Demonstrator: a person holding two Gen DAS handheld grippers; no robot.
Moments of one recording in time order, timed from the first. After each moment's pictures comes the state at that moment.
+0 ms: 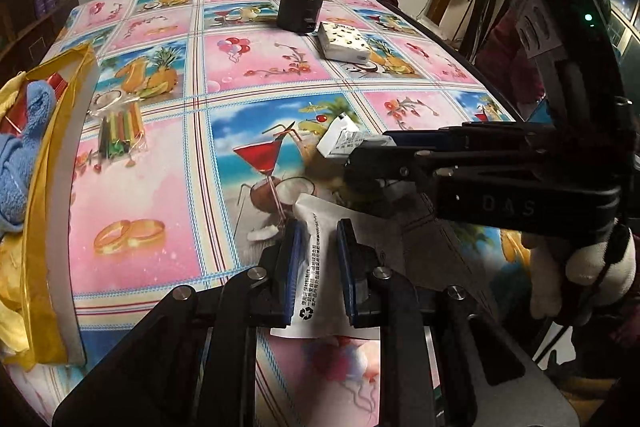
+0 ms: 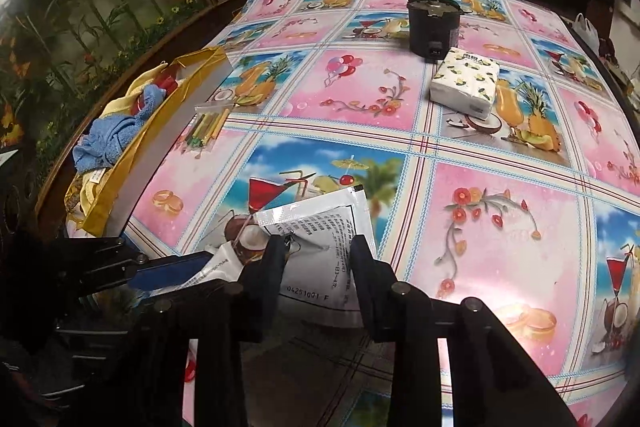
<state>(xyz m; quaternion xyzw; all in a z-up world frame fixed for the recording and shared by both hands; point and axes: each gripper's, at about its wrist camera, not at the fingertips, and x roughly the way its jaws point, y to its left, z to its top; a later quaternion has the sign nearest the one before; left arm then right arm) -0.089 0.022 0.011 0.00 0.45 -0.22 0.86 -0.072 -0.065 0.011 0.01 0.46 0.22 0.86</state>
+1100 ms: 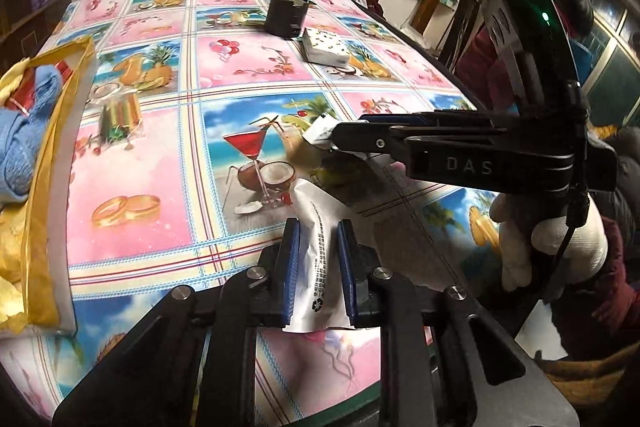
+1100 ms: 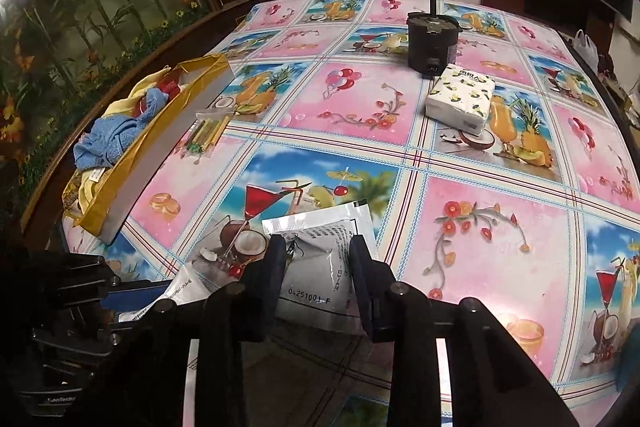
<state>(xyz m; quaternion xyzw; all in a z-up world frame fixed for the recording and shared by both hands) -0.115 0.038 0.023 -0.03 0.44 -0.25 0.86 -0.075 -0.069 0.016 0.00 0.44 0.23 0.87</state>
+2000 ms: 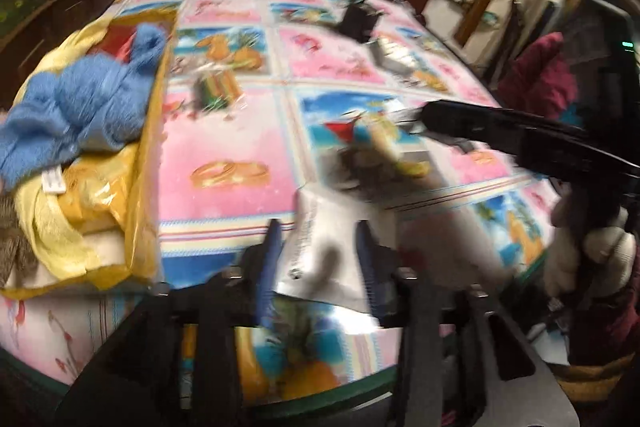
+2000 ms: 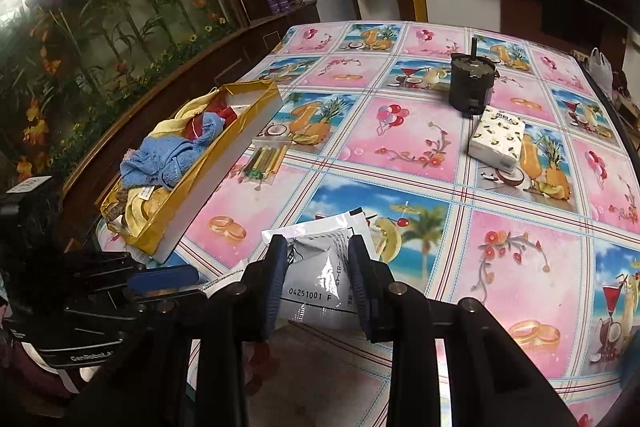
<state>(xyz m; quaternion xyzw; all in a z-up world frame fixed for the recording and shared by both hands) -0.119 0.092 0.021 -0.05 0.46 -0.16 0.87 -0.093 -0.039 0.046 0.01 0.41 0.26 0.87</state>
